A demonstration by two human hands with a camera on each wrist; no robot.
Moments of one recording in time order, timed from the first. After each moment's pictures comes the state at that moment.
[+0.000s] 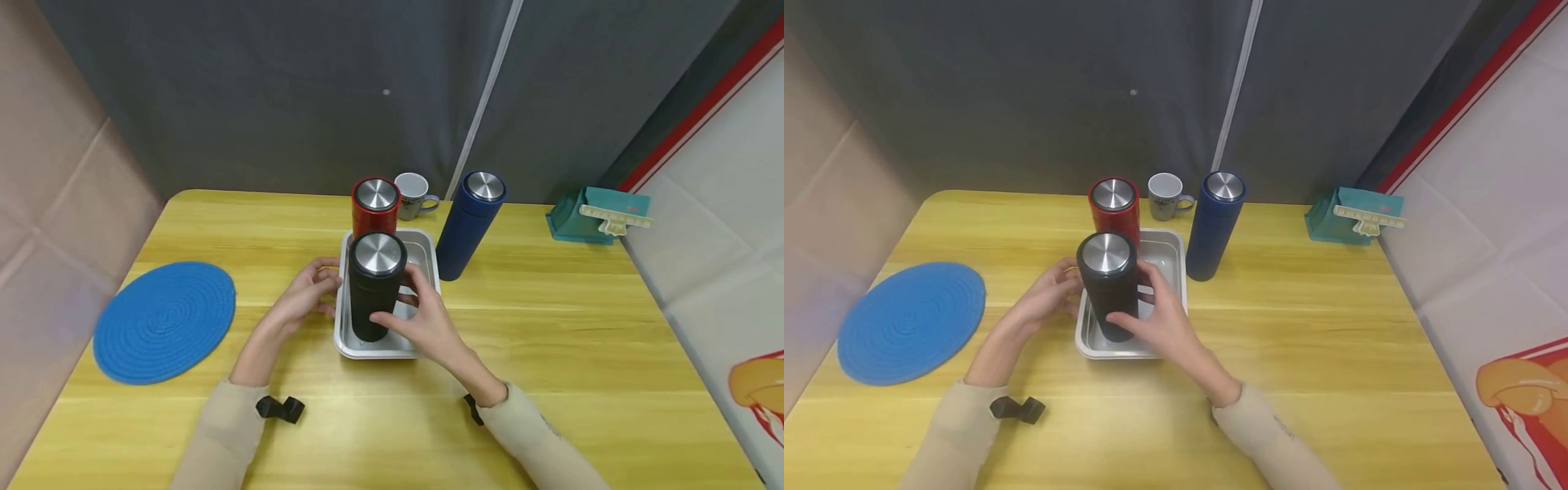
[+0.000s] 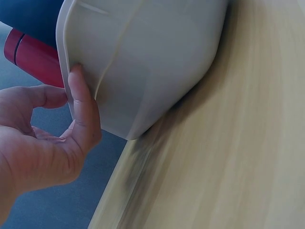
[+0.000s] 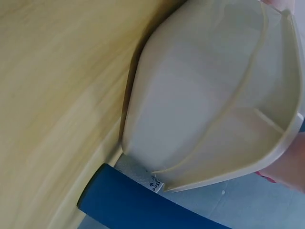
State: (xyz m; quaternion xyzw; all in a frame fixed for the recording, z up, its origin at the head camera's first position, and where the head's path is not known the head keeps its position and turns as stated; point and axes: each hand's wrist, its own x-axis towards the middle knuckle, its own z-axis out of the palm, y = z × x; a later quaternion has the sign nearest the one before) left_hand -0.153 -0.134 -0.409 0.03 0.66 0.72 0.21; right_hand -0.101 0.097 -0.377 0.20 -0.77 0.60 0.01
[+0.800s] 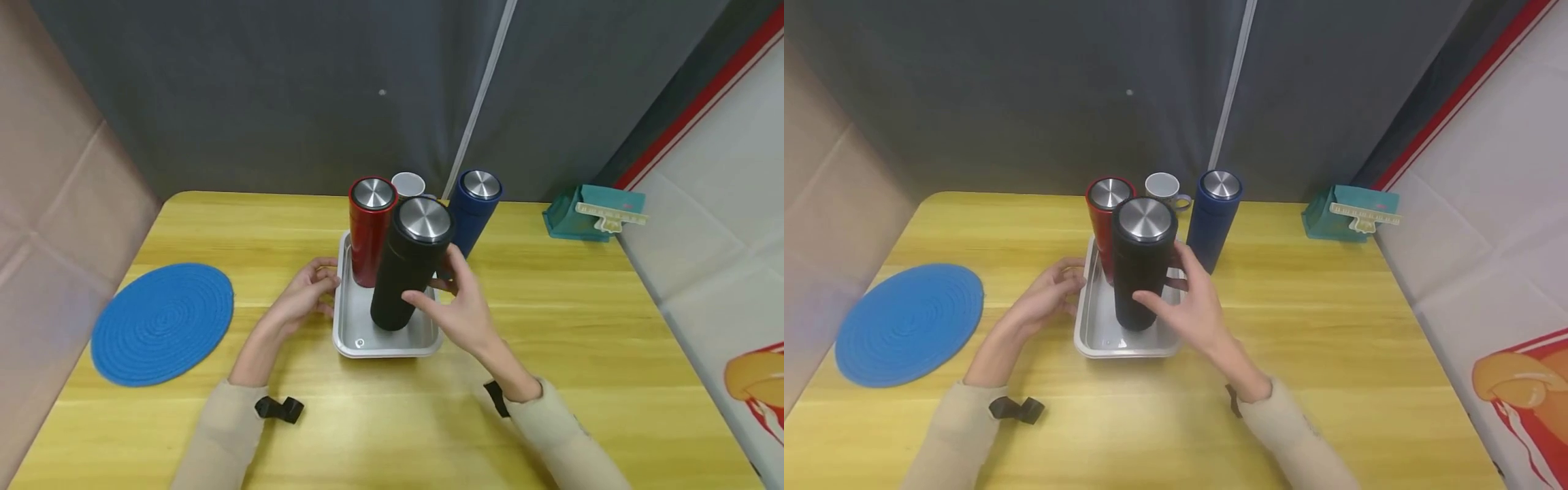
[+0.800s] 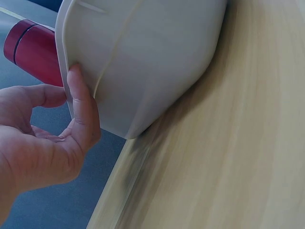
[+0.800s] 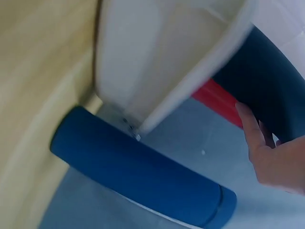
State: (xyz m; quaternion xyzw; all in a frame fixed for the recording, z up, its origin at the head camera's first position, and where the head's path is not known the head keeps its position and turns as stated) left_hand -0.153 -0.134 -0.411 0.04 0.65 0.73 0.21; right_hand -0.098 0.129 -0.338 0.21 -0.77 0.60 0.11
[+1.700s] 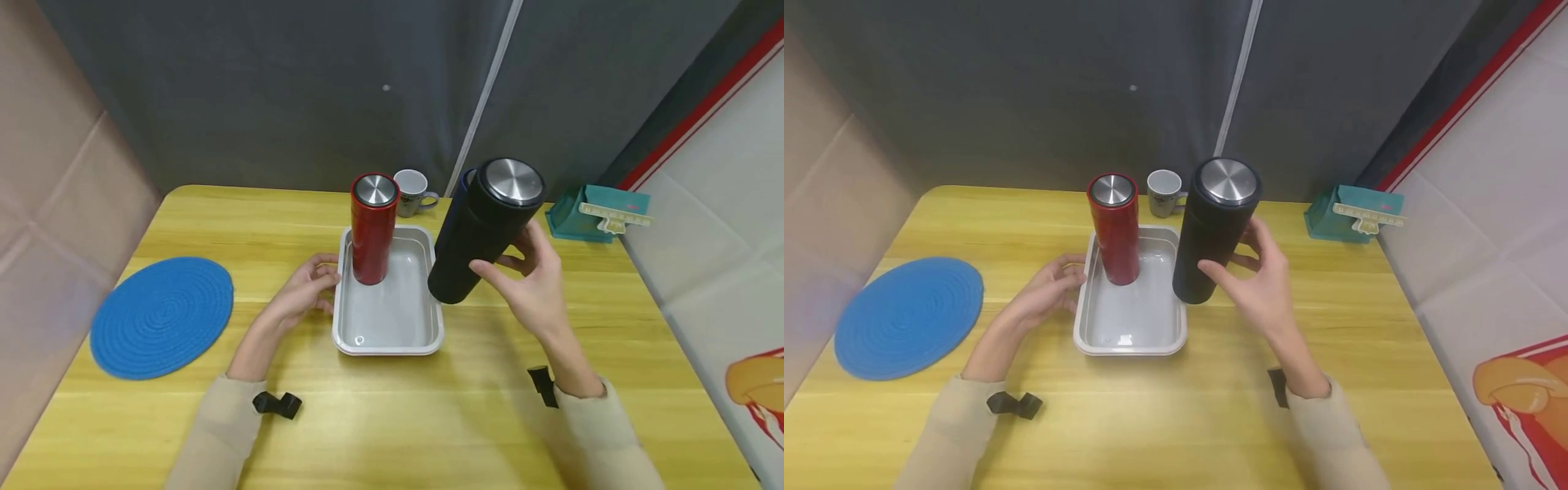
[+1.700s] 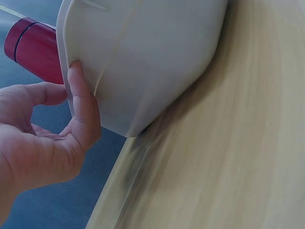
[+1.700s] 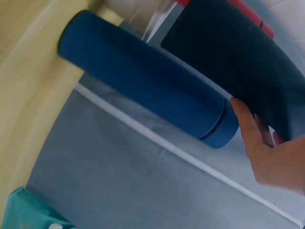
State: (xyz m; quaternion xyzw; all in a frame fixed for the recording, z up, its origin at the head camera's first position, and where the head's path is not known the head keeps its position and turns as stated) left_hand -0.156 -0.134 -0.410 0.03 0.65 0.72 0.22; right_hand -0.104 0.188 -0.299 0.14 -0.77 0.58 0.21
